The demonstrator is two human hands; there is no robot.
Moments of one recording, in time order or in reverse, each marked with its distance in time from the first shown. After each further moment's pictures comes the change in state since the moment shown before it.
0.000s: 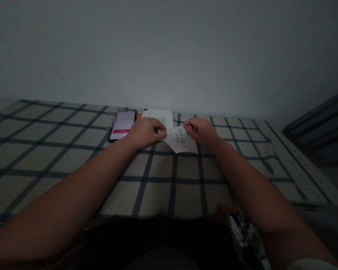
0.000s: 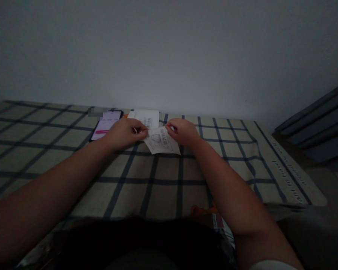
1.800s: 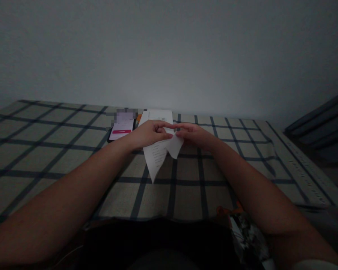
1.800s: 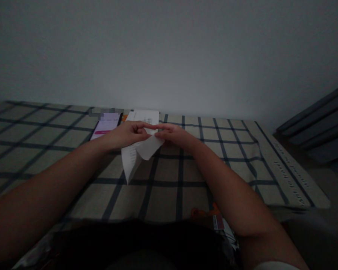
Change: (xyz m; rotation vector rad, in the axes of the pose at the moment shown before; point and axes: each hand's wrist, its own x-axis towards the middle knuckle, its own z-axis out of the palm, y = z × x) left_hand 0.002 0.002 0.000 -0.629 -0.324 -0.129; right_hand 0.002 -0.019 0.014 1.131 -0.387 0.482
